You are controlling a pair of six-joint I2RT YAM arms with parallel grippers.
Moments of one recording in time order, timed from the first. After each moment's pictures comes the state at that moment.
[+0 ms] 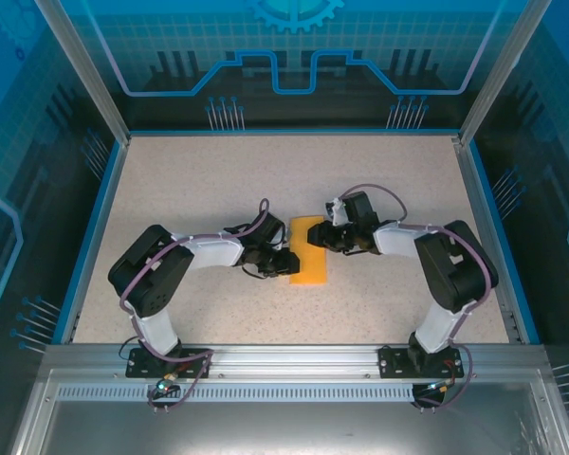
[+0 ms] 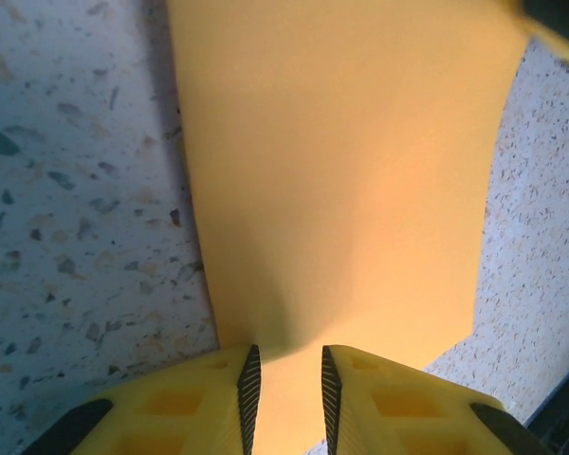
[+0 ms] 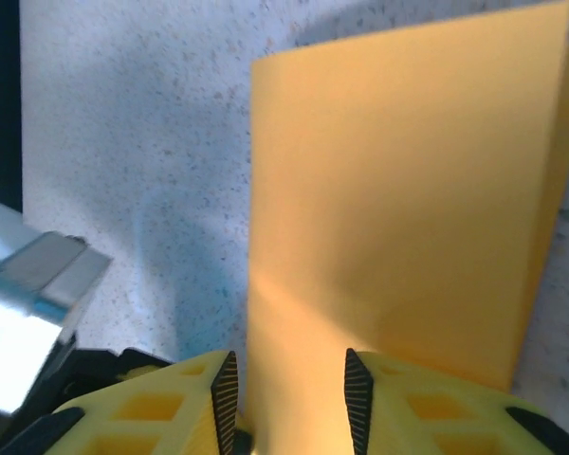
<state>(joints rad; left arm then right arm) -0.64 1.78 0.90 -0.20 0.44 -0.74 0.40 1.72 0.82 0.03 -0.57 0.61</state>
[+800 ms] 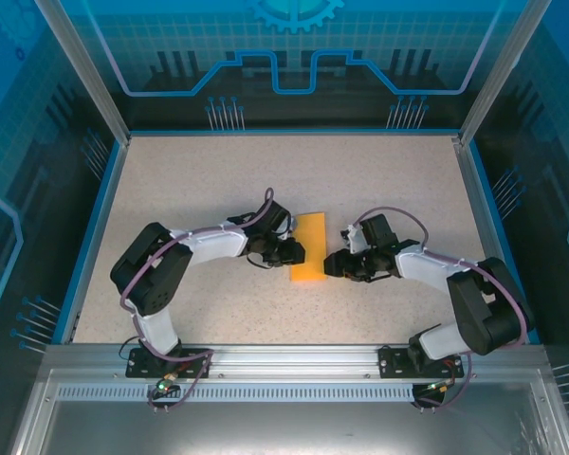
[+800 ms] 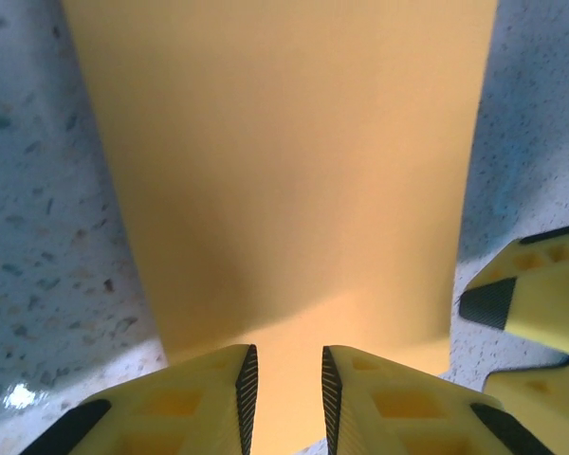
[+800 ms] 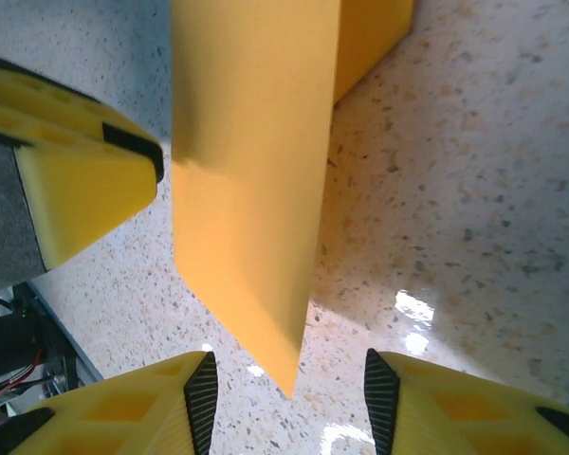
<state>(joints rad) -0.63 1.80 1.03 -0.30 0.43 -0.69 0.39 1.44 0.60 -0.23 -0.62 0.51</state>
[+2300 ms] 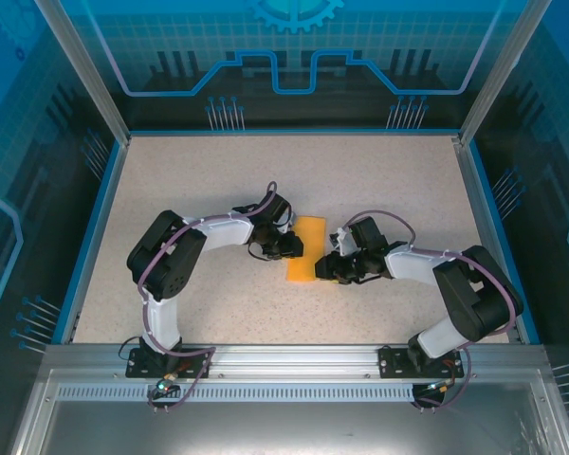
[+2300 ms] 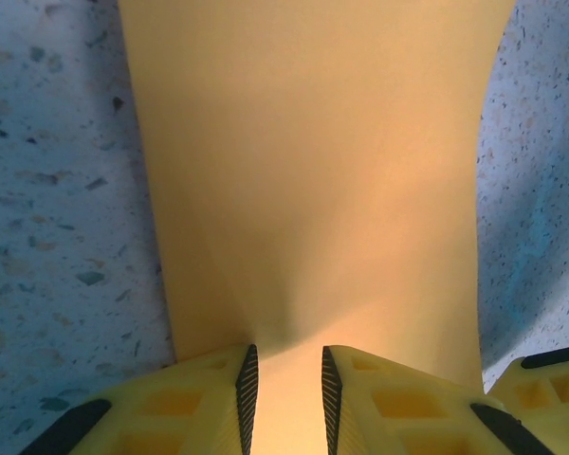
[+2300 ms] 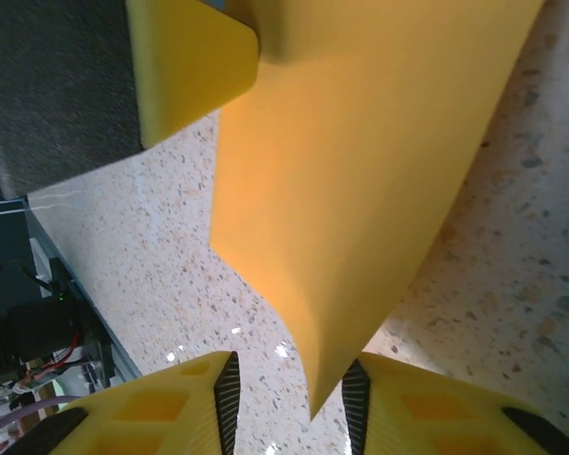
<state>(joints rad) -0.58 1.93 1.14 -0.36 0.44 -0.62 0.46 1.53 0.60 -0.11 -0.68 0.61</state>
